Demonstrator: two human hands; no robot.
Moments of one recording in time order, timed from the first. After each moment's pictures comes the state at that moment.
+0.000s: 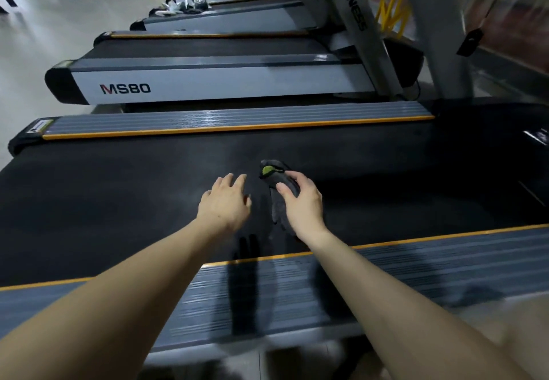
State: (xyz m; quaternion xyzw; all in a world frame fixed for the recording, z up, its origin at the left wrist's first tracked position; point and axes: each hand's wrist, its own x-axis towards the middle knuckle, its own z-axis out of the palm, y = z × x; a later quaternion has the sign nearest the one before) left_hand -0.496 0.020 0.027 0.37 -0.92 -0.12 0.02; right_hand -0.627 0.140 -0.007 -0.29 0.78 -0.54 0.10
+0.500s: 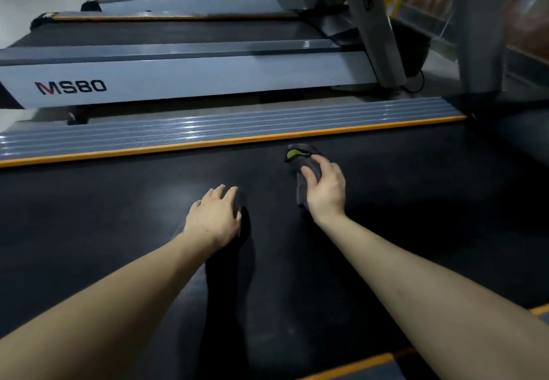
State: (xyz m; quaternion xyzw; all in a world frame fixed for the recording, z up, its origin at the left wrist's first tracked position) left_hand -0.612 -0.151 -0.061 0.34 -0.93 -0.13 -0.02; right_hand -0.801 -0.012 -0.074 -0.24 0.85 -0.47 -0.04
